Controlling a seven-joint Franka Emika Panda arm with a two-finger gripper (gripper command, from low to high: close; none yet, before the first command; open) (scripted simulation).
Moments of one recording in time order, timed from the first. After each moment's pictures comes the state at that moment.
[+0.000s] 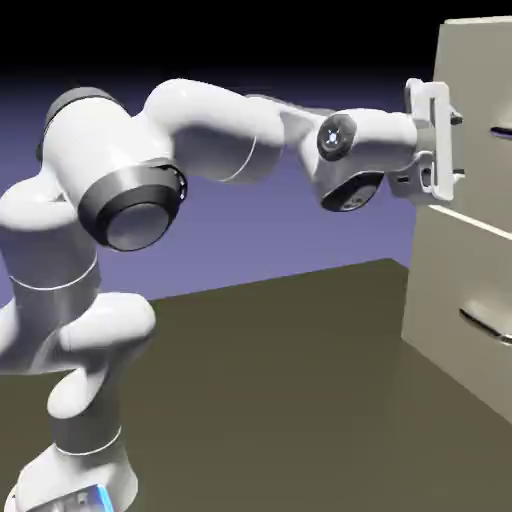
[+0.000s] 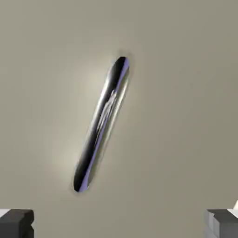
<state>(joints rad) 1.58 -0.50 -1.44 -2.06 0.20 3.46 1.41</state>
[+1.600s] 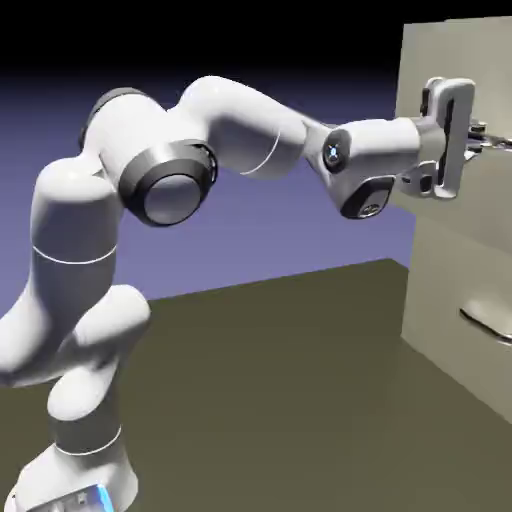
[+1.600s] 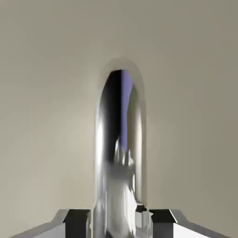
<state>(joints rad) 1.79 -0.35 -1.68 -2.04 0.17 3.69 1.86</state>
